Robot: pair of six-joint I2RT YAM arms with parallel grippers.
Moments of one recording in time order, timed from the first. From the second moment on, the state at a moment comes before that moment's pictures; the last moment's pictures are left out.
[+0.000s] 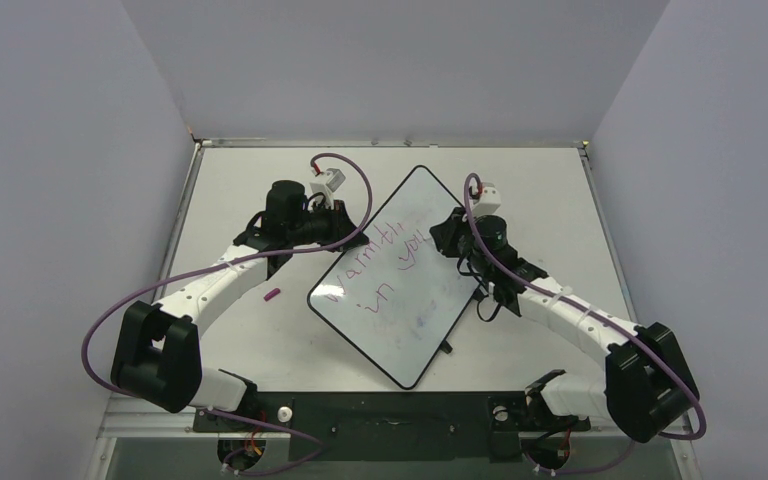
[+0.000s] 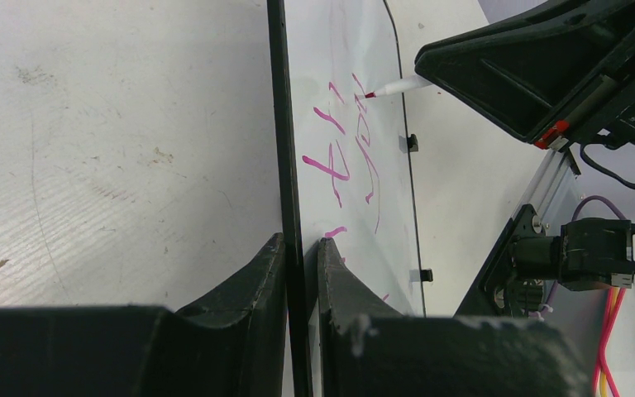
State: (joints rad) left arm -0.41 1.41 0.95 -0.05 0.56 -0.38; right arm 0.54 1.26 0.70 0.22 0.07 0.49
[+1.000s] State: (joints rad) left arm -0.41 1.41 0.95 -0.05 0.56 -0.38; right arm 0.54 1.25 0.85 0.11 0.11 0.44
